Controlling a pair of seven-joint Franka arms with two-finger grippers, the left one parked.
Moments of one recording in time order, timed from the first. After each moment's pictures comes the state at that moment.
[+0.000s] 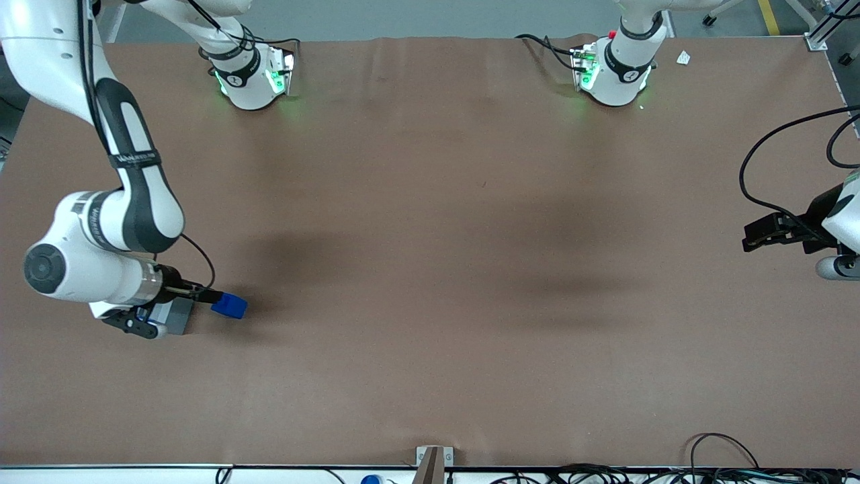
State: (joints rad) arm -0.03 0.54 0.04 -1.67 0.09 2.09 0.29
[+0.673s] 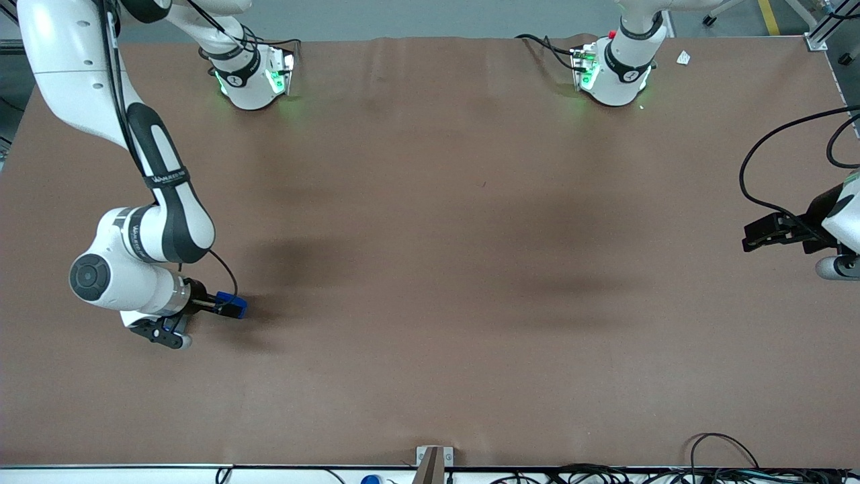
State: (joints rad) arm 0.00 0.63 0.04 -1.67 0.08 2.23 0.32
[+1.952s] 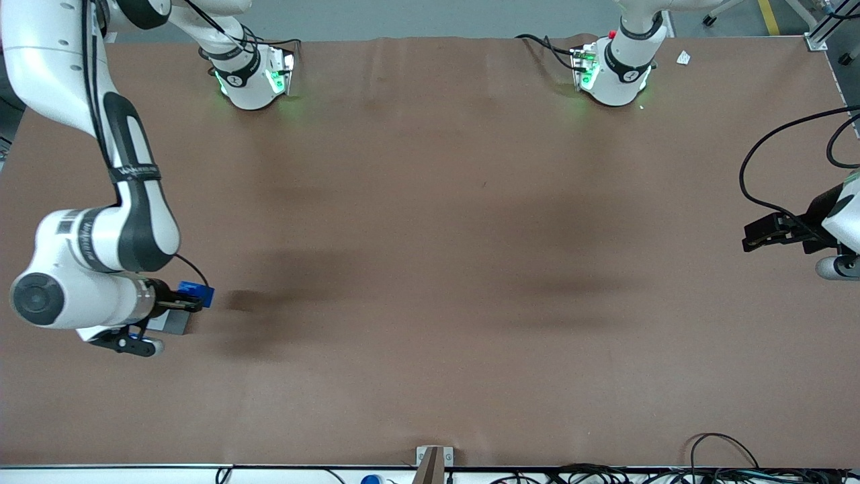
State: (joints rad) arm -0.01 0.63 0.03 -1.35 -0.04 1.77 0.21
